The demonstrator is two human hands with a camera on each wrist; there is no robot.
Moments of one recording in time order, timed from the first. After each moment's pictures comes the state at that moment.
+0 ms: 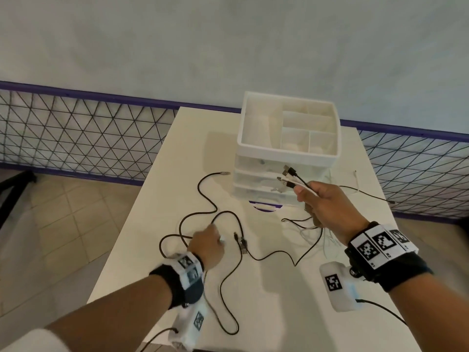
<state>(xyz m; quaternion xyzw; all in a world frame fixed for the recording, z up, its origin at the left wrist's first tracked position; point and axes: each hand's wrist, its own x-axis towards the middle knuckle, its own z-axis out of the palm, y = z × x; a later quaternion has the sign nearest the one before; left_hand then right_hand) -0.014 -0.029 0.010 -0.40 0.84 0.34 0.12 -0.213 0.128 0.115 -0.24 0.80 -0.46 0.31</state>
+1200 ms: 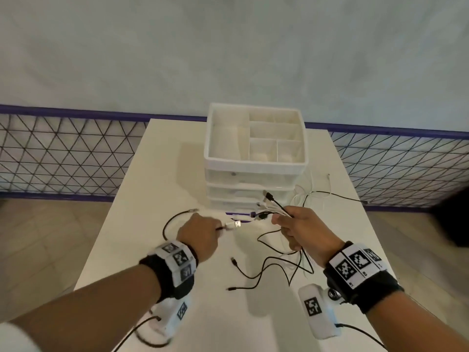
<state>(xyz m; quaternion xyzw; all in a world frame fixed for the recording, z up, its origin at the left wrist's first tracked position) -0.078 -0.040 0.041 -0.25 0.95 0.16 0.12 -0.217 0.147 0.098 -0.14 0.76 -0.49 0.40</state>
